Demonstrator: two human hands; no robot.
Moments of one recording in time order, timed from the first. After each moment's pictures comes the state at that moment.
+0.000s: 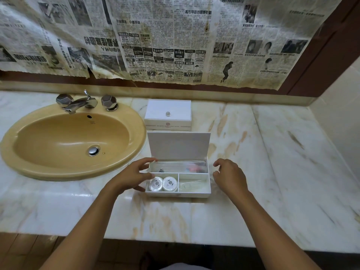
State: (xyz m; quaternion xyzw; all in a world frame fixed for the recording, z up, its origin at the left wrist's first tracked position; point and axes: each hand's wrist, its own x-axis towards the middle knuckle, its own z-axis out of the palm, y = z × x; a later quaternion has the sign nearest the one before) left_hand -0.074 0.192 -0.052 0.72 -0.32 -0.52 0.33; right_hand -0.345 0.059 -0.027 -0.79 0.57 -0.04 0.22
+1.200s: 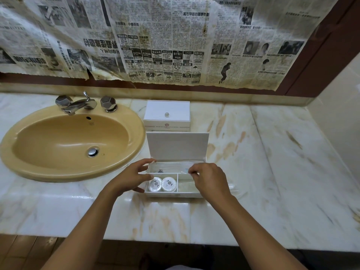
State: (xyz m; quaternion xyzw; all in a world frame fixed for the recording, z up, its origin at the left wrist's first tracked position) left_hand -0.075 0.195 -0.055 0.72 -0.32 -0.52 0.34; right_hand -0.312 0.100 -0.004 -0.85 0.46 -0.12 0.24
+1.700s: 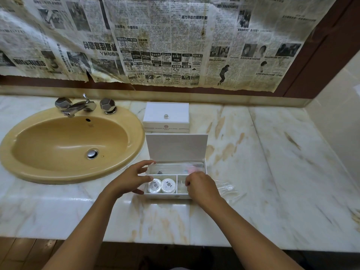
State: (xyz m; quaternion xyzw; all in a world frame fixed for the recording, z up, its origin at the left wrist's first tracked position) left_hand -0.078 0.195 -0.050 0.73 -0.32 -0.51 0.33; right_hand -0.300 0.105 -0.037 -0.86 0.45 0.01 0.23
